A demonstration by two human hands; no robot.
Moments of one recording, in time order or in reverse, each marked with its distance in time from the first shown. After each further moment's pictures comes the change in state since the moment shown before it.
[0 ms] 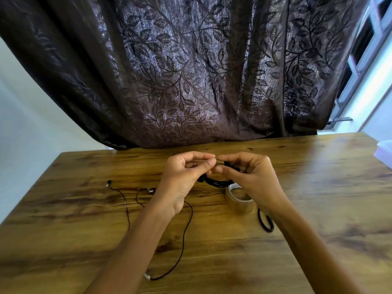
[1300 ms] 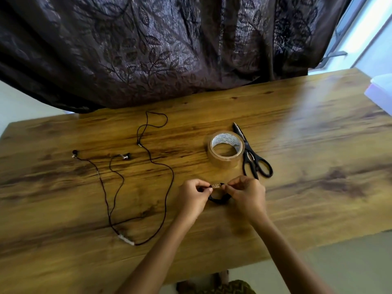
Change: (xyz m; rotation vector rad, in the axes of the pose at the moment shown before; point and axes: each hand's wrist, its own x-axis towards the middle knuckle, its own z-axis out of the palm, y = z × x) left_hand -0.007 -0.170 0.049 0.589 0.035 -0.332; right_hand -0.082 0.139 -0.016 -0.447 0.440 0.759
